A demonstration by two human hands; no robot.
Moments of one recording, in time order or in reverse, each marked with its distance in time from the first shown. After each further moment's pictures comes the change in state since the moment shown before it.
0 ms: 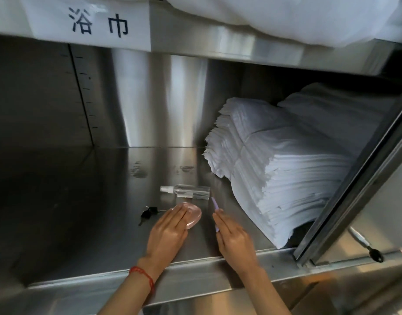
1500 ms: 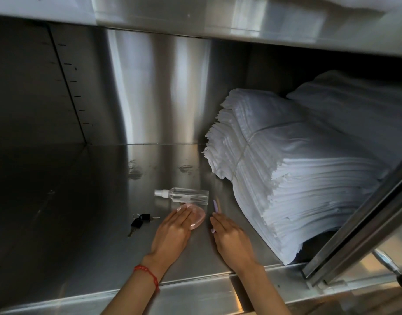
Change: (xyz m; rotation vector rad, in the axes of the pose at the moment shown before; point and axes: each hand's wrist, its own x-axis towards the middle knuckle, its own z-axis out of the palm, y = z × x) left_hand 0.021 -0.011 0.043 -0.038 -0.245 -0.088; right_hand 0.010 0.036 0.039 0.002 -0.287 0.059
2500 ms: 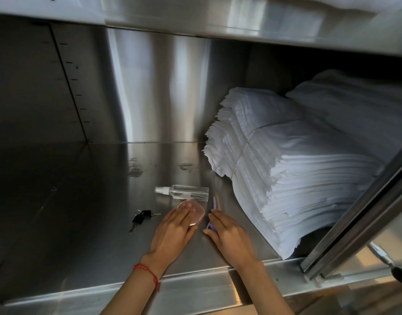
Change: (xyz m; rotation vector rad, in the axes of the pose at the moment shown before) left_hand -0.007 -0.001 0.005 0.053 -0.024 -0.023; right_hand 0.001 -0.011 -0.013 0.022 0.062 0.003
